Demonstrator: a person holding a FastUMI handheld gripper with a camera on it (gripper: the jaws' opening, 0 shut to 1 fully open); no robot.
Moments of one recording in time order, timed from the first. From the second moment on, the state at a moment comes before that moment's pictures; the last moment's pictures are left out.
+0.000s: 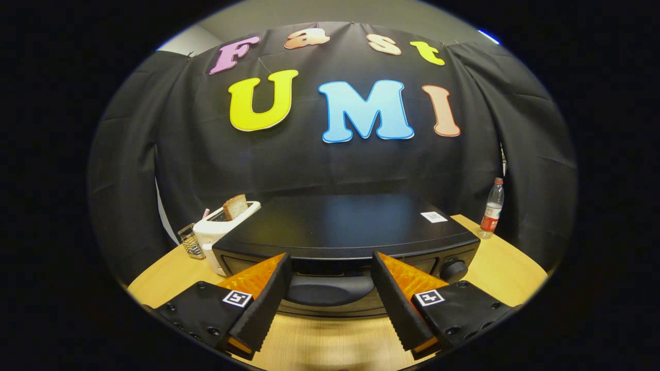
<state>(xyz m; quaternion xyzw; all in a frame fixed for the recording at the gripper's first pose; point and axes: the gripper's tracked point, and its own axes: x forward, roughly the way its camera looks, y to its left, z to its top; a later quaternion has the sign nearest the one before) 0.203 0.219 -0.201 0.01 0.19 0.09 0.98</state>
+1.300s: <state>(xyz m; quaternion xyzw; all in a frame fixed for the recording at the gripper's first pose) 0.066 0.203 -0.284 -0.03 0.29 0.08 0.95</state>
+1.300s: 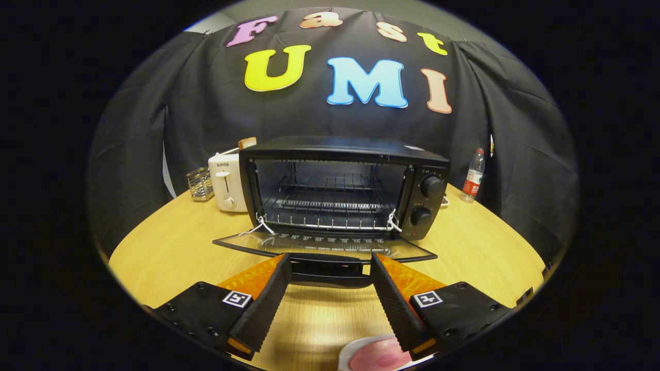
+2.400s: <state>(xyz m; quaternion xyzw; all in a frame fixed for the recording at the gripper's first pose) -0.038 0.104 -0.233 0.06 0.39 0.14 0.91</state>
